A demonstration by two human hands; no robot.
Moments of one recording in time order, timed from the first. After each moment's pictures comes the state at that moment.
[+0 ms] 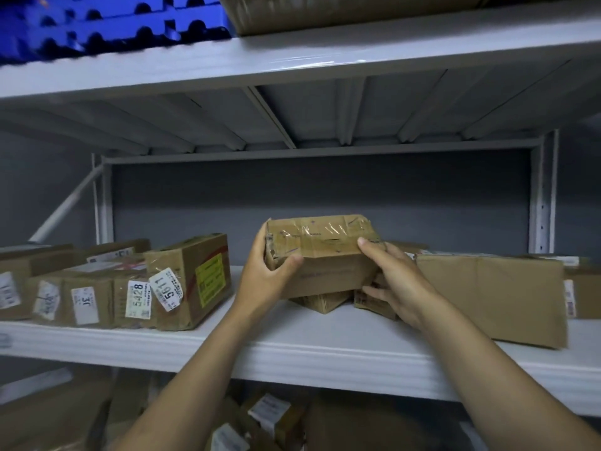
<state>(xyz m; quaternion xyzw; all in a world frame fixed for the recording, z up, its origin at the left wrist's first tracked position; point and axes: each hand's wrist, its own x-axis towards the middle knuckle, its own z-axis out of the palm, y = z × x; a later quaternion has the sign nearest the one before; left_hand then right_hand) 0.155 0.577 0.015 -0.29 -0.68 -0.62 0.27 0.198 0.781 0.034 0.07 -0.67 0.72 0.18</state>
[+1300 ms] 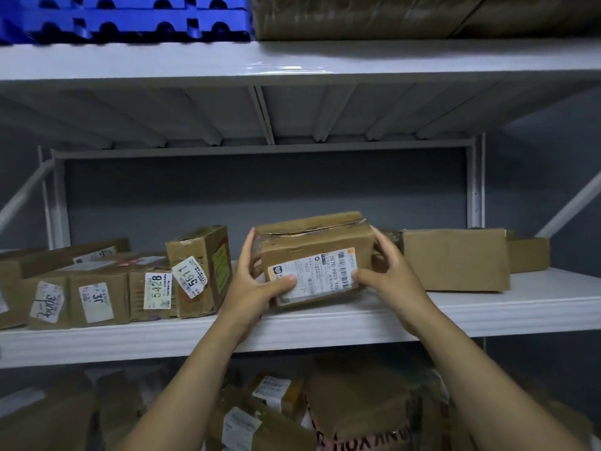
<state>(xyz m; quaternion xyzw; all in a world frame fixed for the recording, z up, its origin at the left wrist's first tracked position) 0.172 0.509 -0.019 -0.32 -0.62 -0.71 0.09 0.263 0.722 -0.006 0.09 -0.74 0.57 0.35</state>
